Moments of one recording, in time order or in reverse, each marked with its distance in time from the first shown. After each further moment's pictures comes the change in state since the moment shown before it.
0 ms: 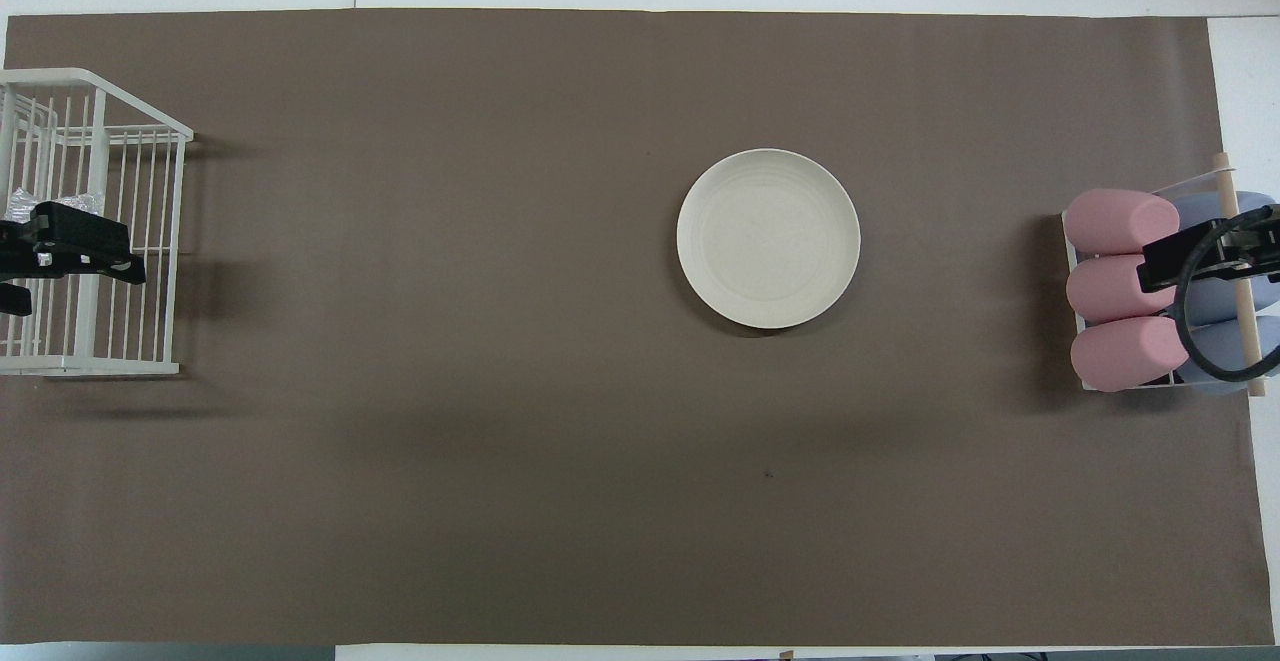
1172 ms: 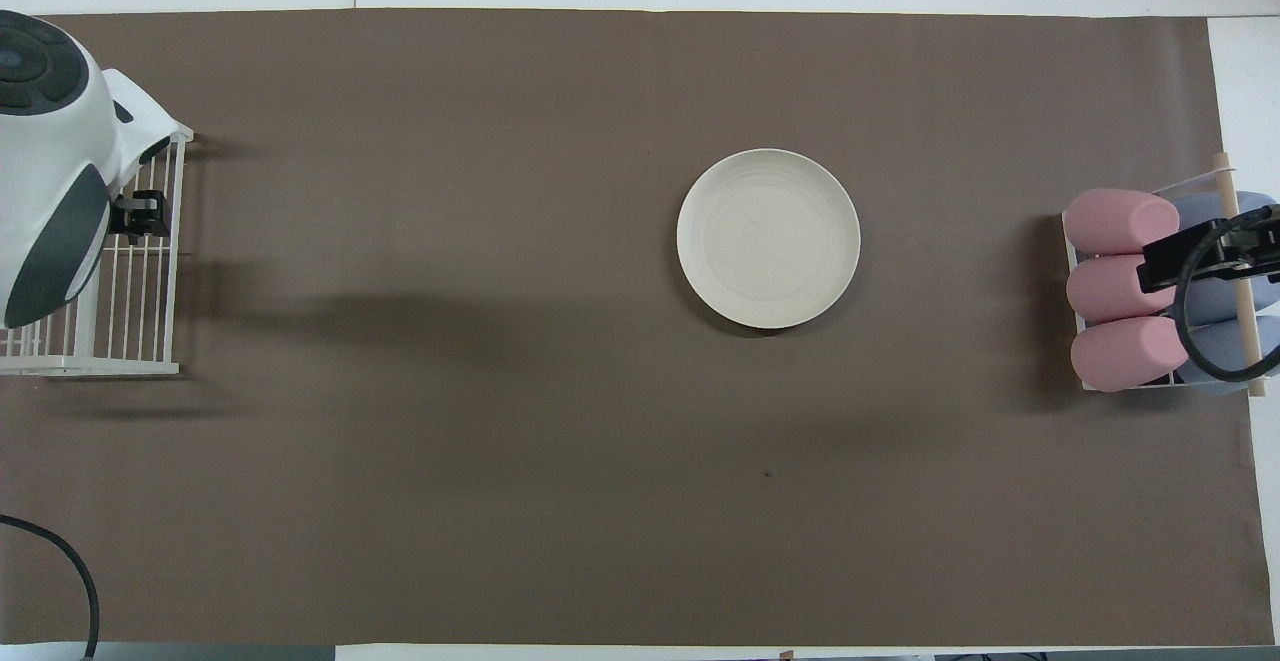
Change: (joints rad) left arm -0.067 0.234 -0.015 -0.113 0.679 0.268 -0.063; right arm 0.000 0.000 0.000 0.000 0.000 0.000 0.000
